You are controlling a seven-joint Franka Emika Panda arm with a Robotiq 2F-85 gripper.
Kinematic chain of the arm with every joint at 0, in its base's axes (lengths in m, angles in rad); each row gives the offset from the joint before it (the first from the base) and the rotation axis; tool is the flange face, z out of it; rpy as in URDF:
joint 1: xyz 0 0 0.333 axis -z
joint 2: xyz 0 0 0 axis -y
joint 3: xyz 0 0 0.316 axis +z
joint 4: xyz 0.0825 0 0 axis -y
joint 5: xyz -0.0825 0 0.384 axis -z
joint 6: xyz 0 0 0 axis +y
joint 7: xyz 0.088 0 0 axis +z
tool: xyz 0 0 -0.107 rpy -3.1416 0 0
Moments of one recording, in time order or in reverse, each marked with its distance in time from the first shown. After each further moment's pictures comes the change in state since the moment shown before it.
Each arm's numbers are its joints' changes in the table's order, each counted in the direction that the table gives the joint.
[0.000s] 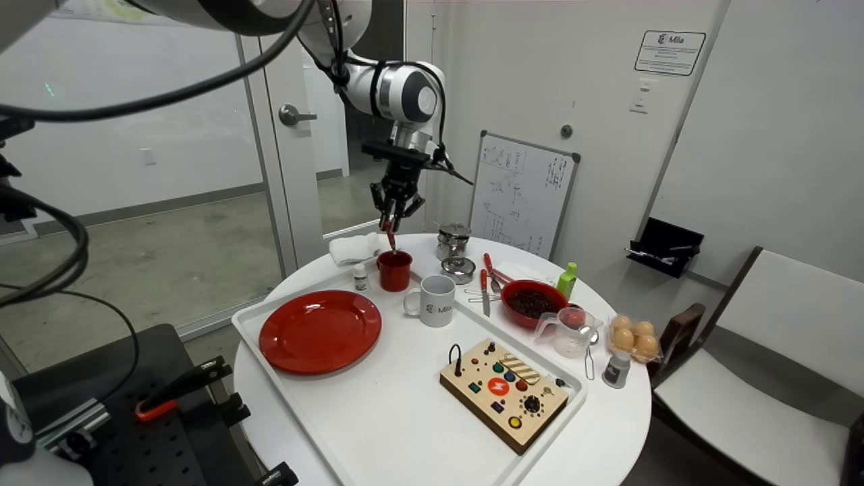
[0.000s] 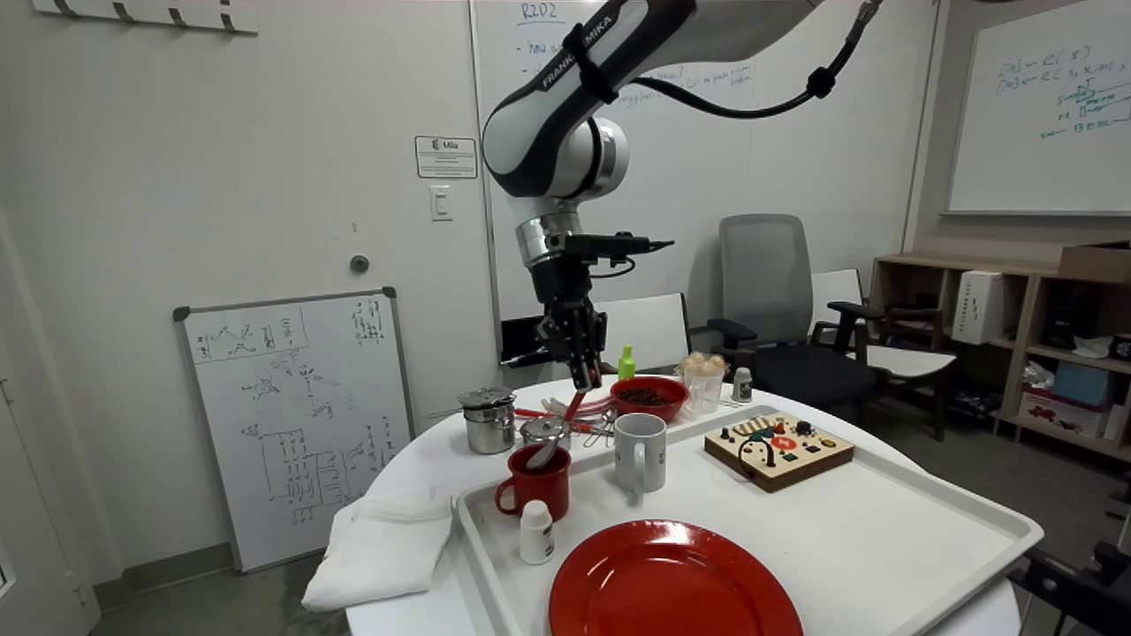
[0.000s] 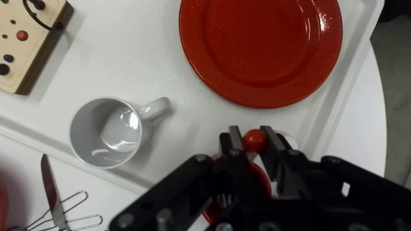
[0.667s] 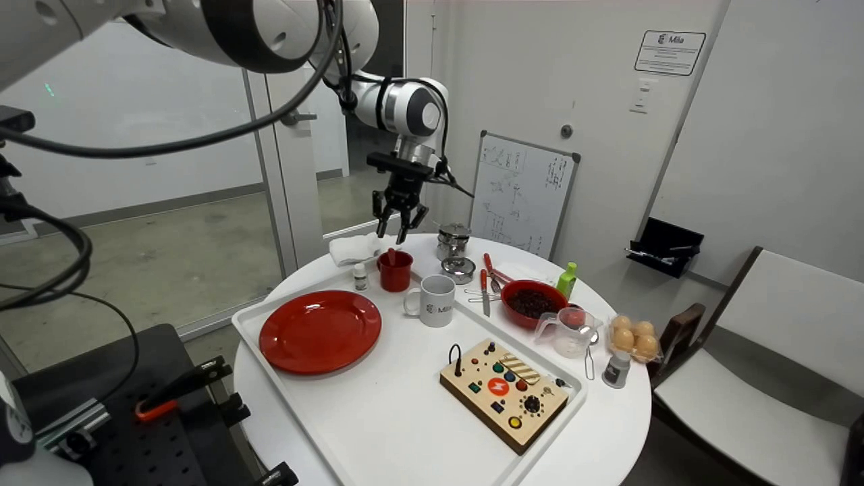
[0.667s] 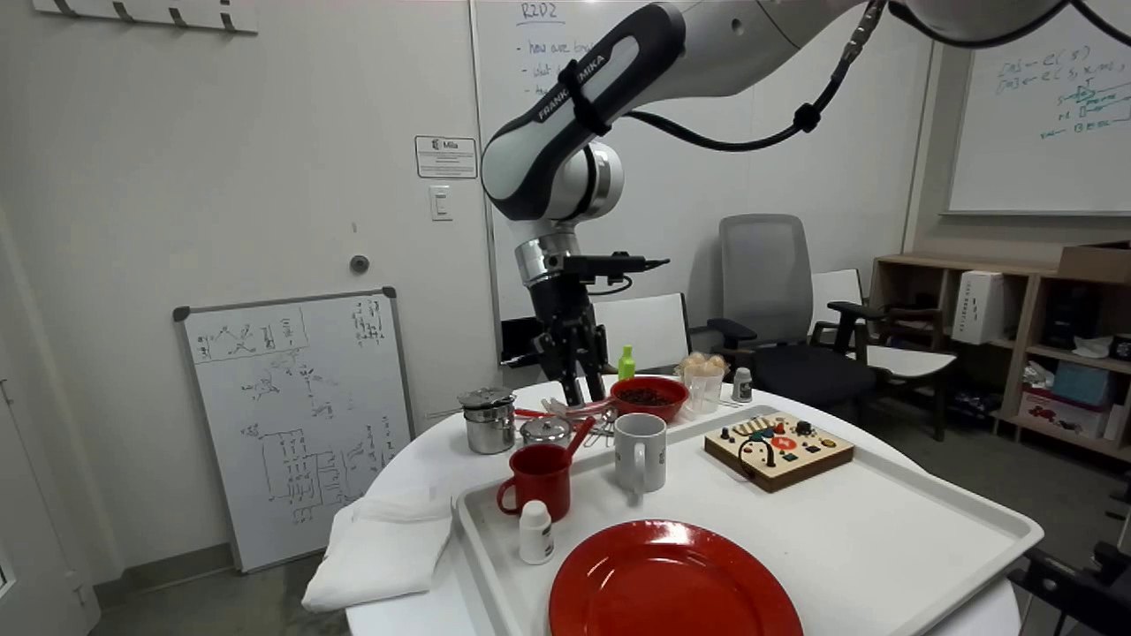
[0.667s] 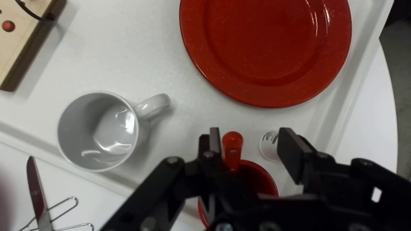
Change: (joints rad) arm 0.000 -0.094 0.000 0.103 -0.001 0.035 0.017
